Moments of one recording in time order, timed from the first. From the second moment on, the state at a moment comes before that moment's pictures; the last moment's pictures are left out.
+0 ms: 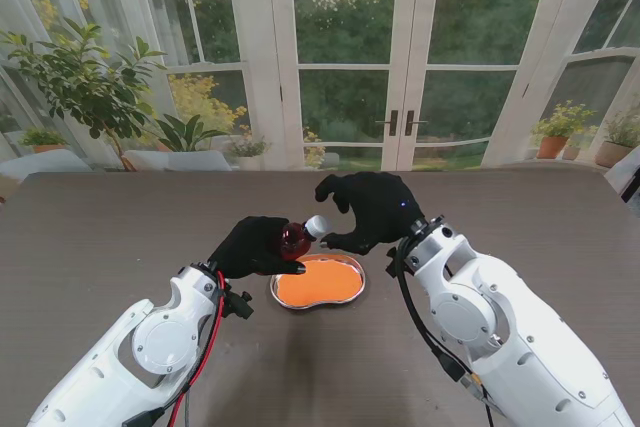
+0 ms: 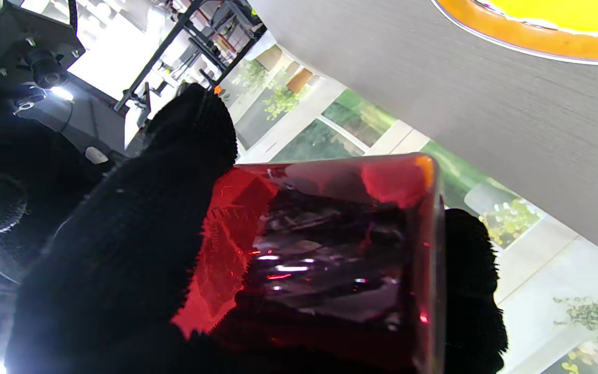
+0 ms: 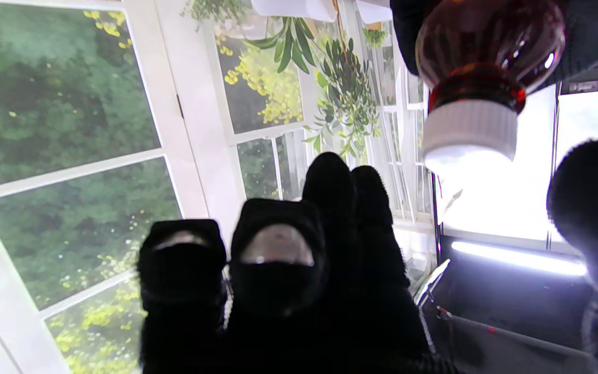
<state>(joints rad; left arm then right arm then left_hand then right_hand) 1.50 -1.14 -1.14 -1.60 0.36 -0.29 0.09 -1.37 -1.10 1.10 -1.74 -0.87 -0.28 -0.16 0.87 -0.83 0.58 -0.17 0.90 0.30 0.71 0.60 1.24 0.29 0.26 0.68 1.04 0.39 0.72 0.60 0.50 0.47 1.32 0.66 0.07 -0.88 1.23 -0.23 0.68 0.00 0.73 0.41 1.02 -0.03 0.85 0.84 1.31 -0.05 1.36 0.80 0.83 0.19 1.61 0.87</state>
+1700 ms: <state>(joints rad) 1.49 -1.14 -1.14 -1.60 0.35 -0.29 0.08 -1.30 -1.11 1.02 -1.66 -0.95 -0.32 -0.31 0.87 -0.83 0.58 -0.17 0.90 0.30 0.71 0.60 1.24 0.29 0.26 0.68 1.04 0.39 0.72 0.60 0.50 0.47 1.32 0.66 0.23 -1.14 1.34 -0.23 0.98 -0.13 0.82 0.43 1.16 -0.05 0.87 0.82 1.31 -0.08 1.44 0.84 0.91 0.18 1.61 0.87</state>
